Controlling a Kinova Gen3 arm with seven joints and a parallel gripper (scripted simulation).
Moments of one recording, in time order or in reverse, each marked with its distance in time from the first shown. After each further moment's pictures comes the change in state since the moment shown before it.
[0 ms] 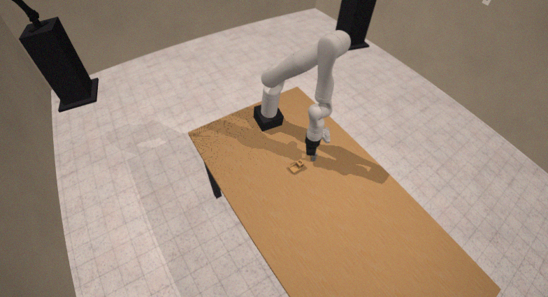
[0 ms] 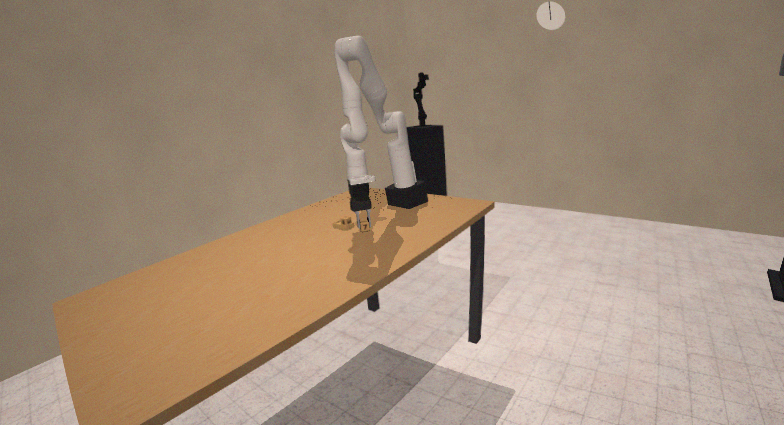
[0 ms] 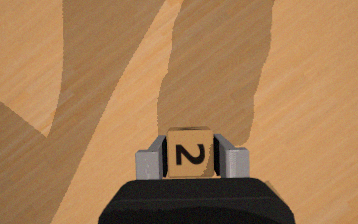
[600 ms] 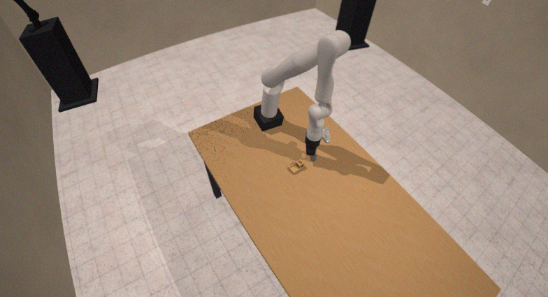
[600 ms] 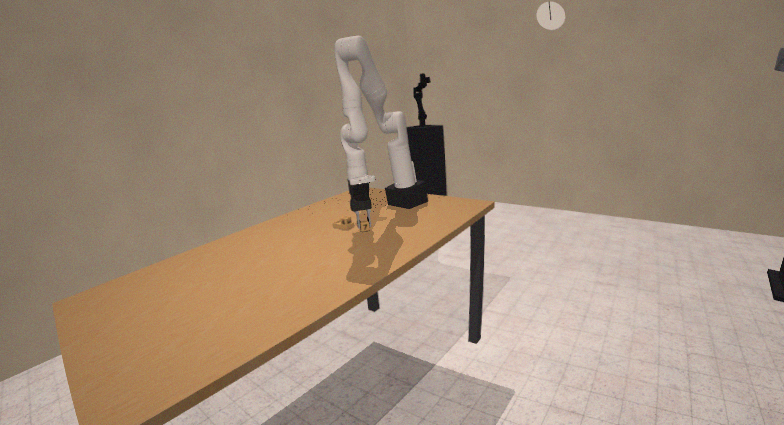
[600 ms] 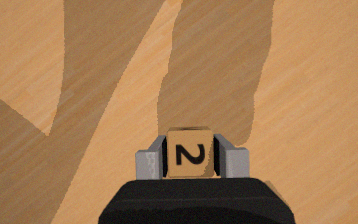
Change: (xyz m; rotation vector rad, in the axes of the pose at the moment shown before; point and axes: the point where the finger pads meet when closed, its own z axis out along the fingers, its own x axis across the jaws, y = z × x) arm 0.000 0.000 0.000 -0.001 -0.001 0.001
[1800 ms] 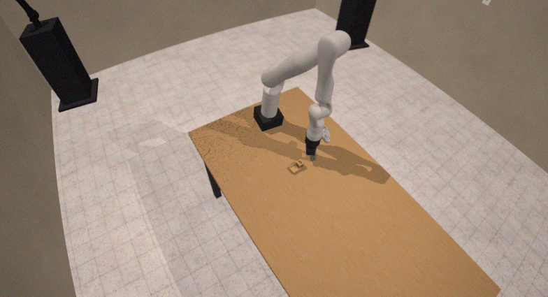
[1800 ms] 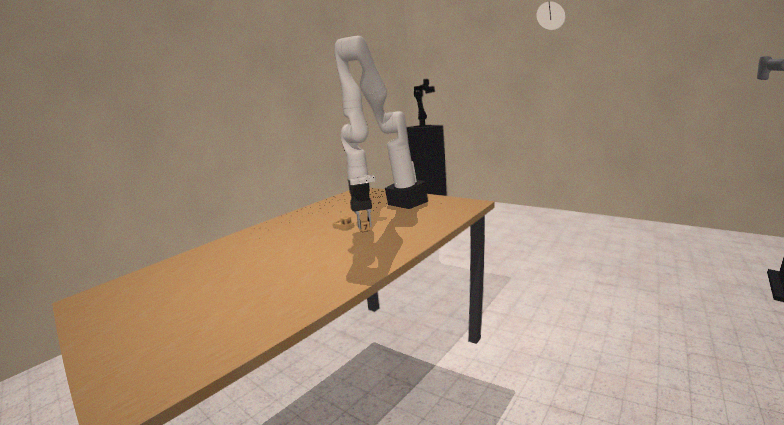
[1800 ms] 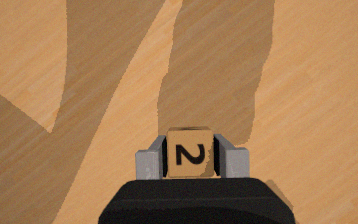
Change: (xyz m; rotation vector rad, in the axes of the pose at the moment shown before) arm -0.002 0.001 0.001 -0.002 -0.002 0.002
